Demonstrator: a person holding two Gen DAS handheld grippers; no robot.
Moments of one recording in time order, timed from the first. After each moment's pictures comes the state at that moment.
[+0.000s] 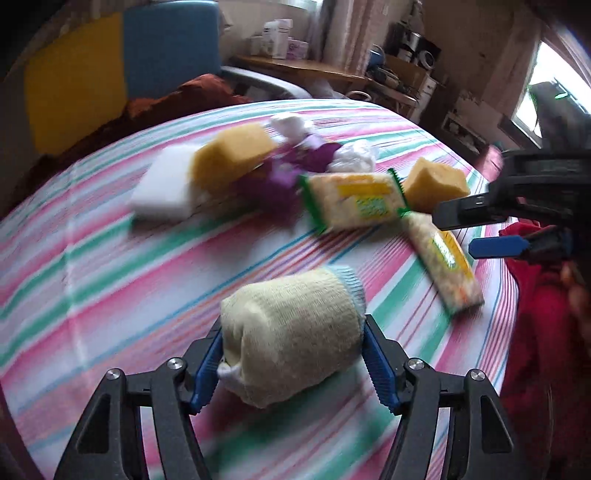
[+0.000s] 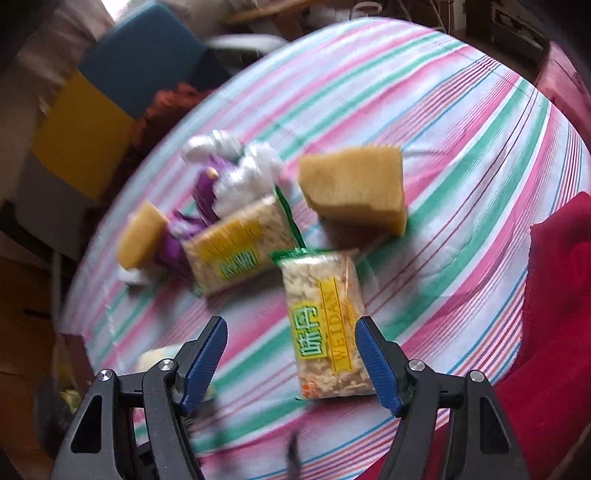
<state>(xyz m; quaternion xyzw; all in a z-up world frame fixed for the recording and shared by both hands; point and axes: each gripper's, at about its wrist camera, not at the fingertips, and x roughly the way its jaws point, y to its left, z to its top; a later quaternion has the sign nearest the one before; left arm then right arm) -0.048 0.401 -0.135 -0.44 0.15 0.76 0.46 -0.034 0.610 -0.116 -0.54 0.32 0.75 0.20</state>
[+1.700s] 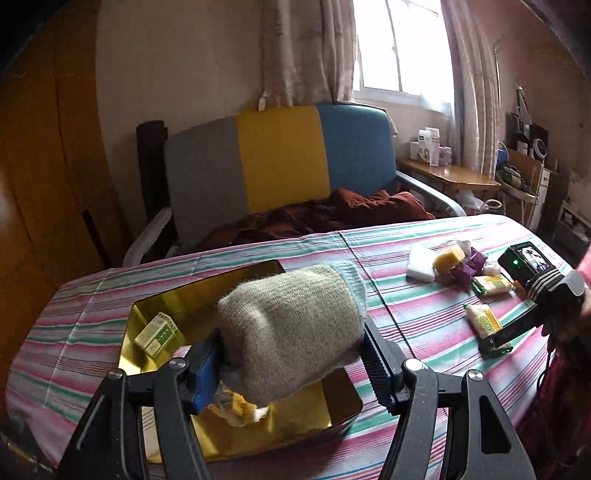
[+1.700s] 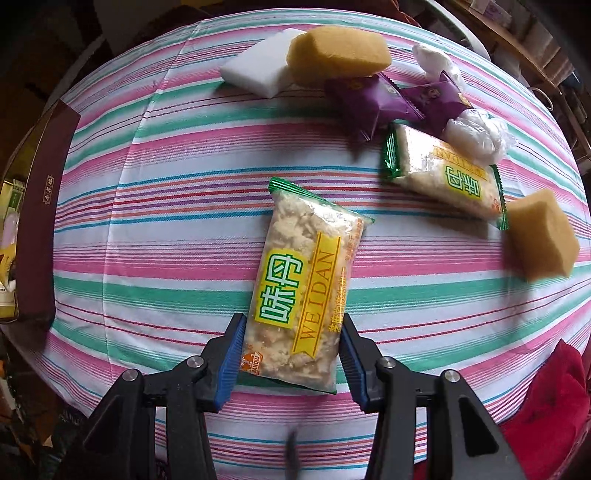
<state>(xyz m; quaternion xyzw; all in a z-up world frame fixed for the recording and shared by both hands) -0.018 0.132 0.002 -0.28 0.10 0.93 0.20 -0.073 0.464 -0.161 -0.67 0.04 0.74 0.03</state>
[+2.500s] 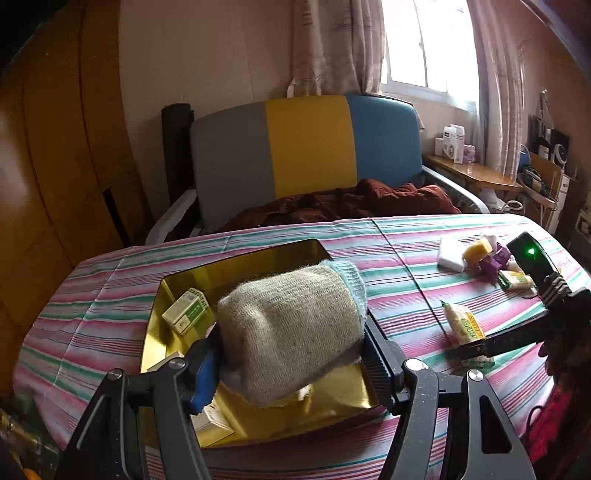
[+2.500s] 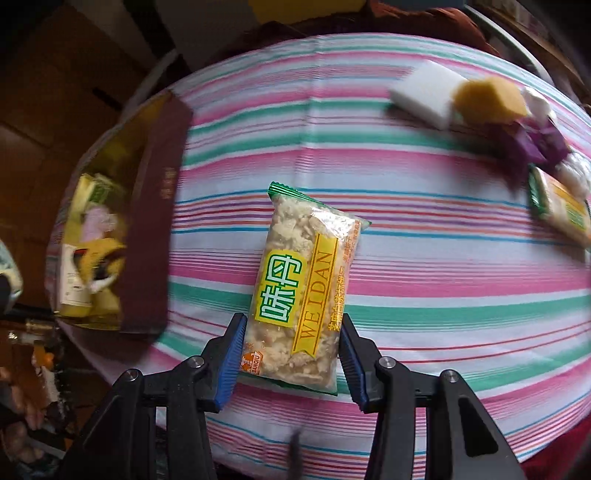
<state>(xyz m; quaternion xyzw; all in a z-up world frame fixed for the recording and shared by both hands) -0.026 0.096 -0.013 -0.30 0.09 0.94 0.16 -0.076 0.348 -0.129 -0.61 0.10 0.78 -0.11</state>
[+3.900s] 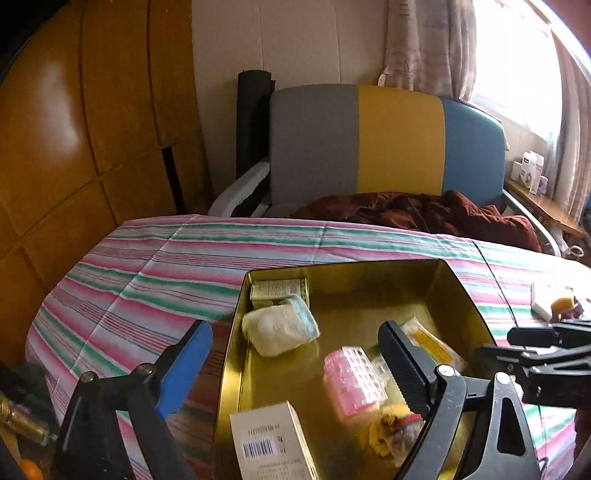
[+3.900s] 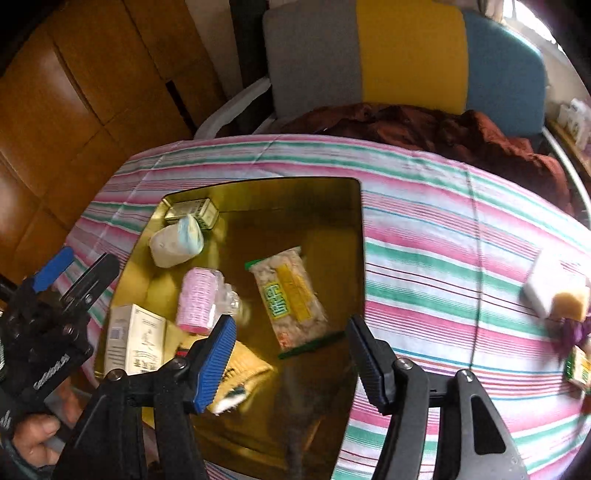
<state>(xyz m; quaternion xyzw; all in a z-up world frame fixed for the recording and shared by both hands) -0.129 0.012 -0.034 -0.33 0.04 0.94 0.04 -0.128 0.189 -0.069 -0.50 -0.01 0.86 -0.15</state>
